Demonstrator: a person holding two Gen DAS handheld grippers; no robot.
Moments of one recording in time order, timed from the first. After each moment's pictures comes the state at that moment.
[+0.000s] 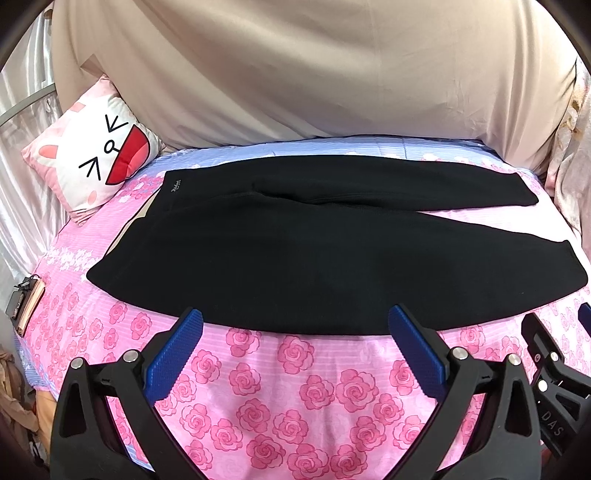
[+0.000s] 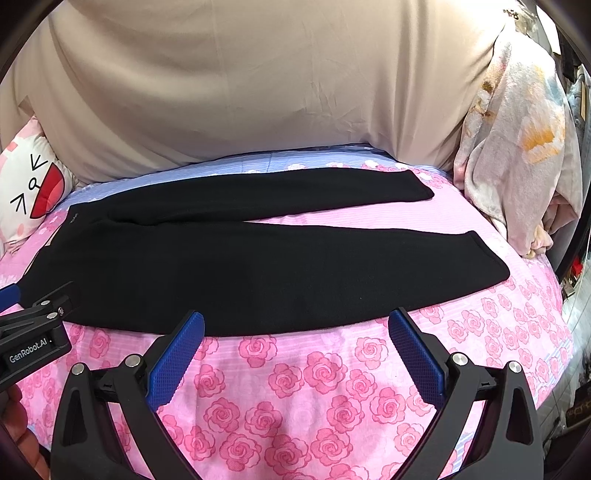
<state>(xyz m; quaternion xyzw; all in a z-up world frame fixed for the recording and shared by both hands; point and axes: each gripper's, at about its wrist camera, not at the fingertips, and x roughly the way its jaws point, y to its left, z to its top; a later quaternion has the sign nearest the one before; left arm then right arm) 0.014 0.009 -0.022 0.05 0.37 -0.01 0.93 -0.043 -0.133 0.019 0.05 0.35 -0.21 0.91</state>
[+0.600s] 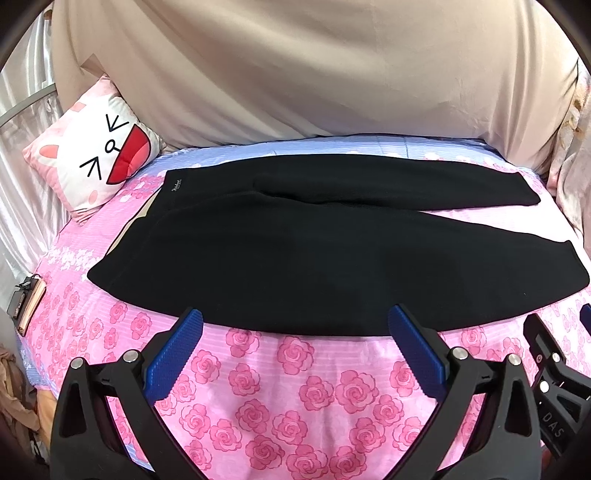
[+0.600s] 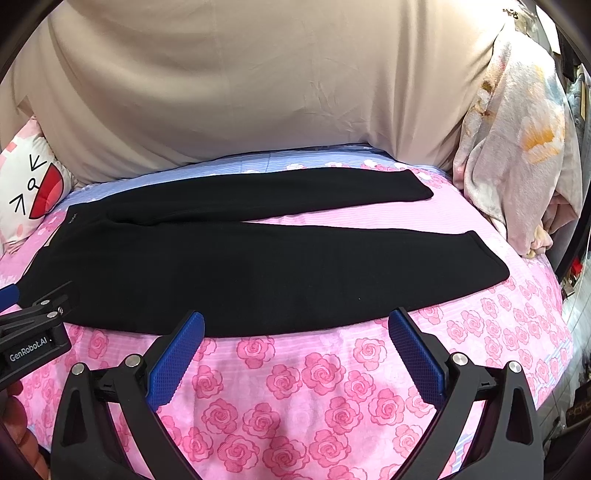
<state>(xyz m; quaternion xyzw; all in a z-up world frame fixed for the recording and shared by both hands) 0.017 0.005 -0.021 0.06 0.38 -0.01 0.92 -0.041 -0.132 0.017 0.05 0.35 -0.21 0.91</state>
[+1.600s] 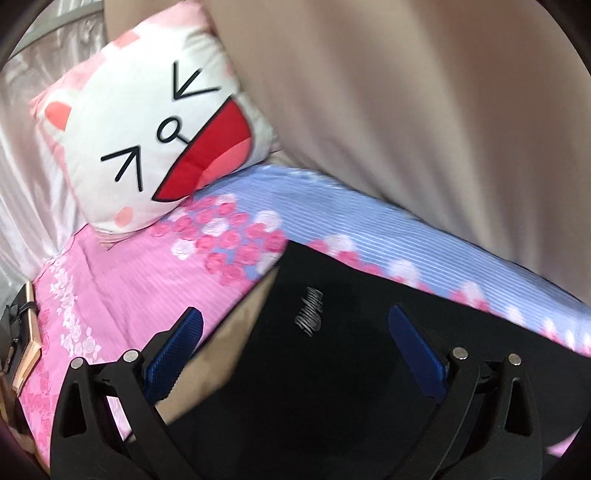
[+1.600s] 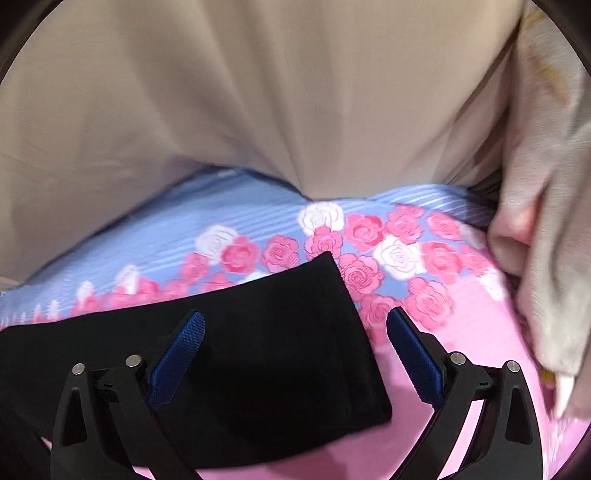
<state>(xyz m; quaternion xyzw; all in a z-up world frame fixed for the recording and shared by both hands) 0.342 0.245 -0.017 -0.06 0.39 0.18 0.90 0.217 -0.573 -0.034 0.14 0.42 -0.21 0.87</state>
